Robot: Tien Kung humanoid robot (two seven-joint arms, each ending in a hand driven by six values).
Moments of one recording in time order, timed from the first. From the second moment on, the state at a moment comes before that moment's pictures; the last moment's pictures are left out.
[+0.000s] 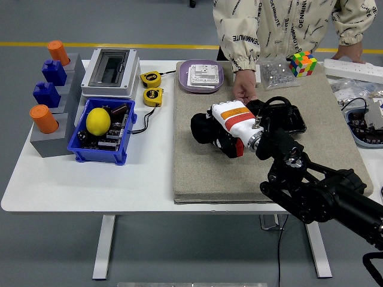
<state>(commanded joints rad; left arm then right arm) -0.03 0.23 -1.40 -0.22 1.19 0.05 0.22 0.77 -0.06 0.50 0.87 -1.99 -0.32 -0.12</state>
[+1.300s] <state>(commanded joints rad) -0.03 0.22 -1.43 -0.22 1.20 0.05 0.22 0.66 -0.36 0.81 0.74 -2.04 -0.31 -0.12</state>
